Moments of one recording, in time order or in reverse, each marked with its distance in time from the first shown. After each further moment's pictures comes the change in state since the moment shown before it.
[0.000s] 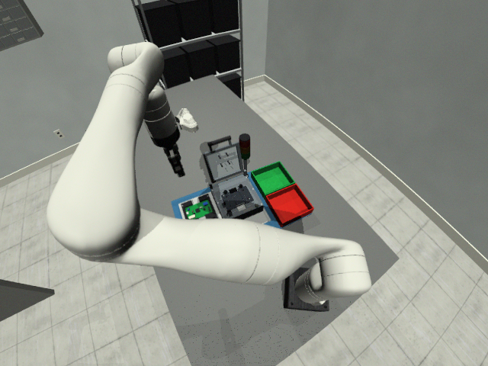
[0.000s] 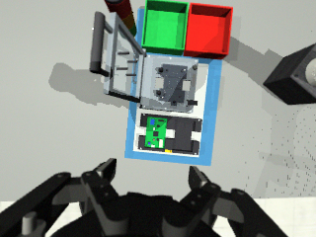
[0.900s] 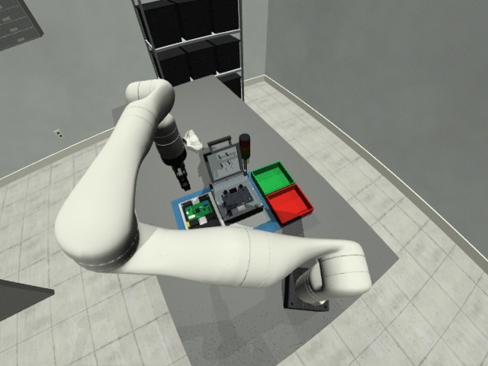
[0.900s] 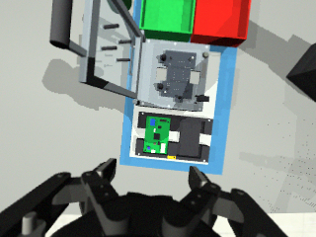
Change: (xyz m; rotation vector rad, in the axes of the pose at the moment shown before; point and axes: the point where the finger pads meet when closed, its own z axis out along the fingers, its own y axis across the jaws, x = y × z) arm -0.001 -0.002 0.077 0.008 -0.010 -0.003
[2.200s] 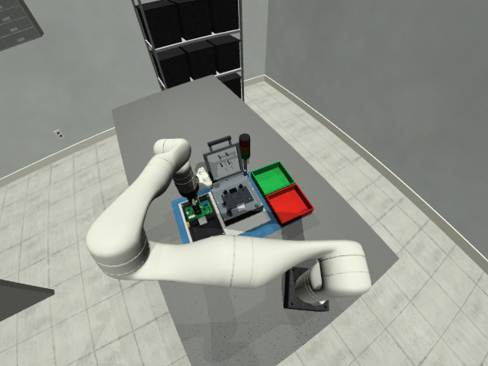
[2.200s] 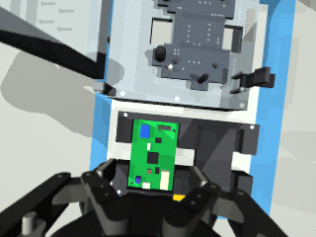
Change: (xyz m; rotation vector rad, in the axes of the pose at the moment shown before) arm 0.003 0.003 0.176 -0.008 0.011 0.003
